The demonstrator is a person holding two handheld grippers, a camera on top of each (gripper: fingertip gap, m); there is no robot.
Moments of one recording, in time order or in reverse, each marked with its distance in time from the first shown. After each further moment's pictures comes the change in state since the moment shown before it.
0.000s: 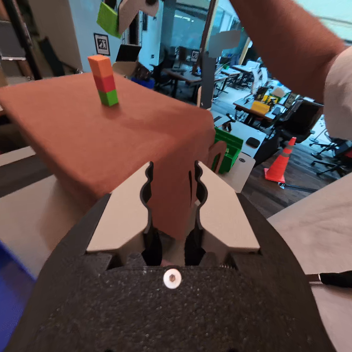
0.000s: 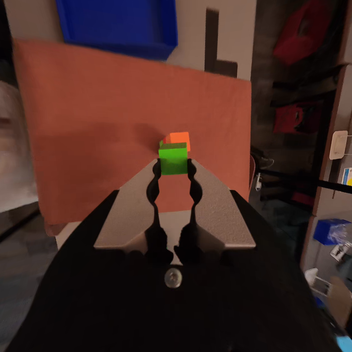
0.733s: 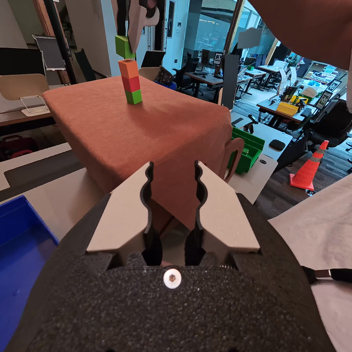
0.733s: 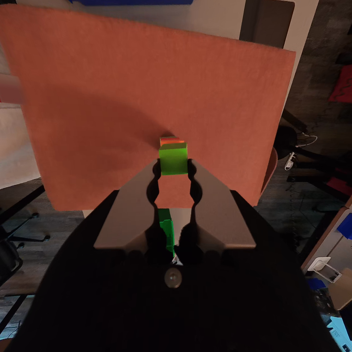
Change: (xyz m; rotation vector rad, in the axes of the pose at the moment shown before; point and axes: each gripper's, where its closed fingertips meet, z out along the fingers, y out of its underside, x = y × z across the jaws) left arm -0.016 0.005 -0.024 0.018 -0.124 0.033; right arm 0.010 0.000 0.034 -0.238 -0.187 -0.005
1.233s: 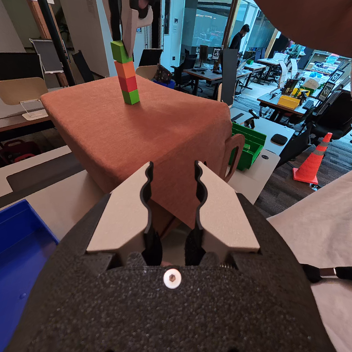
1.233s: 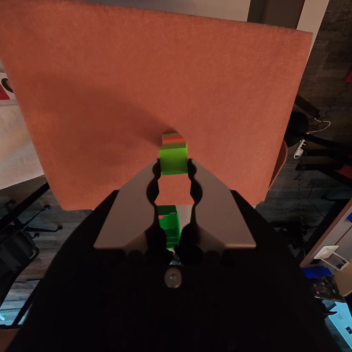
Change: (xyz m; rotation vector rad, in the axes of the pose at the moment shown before) left arm 0.002 0.002 0.003 -0.012 0.007 0.037; right arm -0.003 0.003 0.007 -0.068 -0.019 0.037
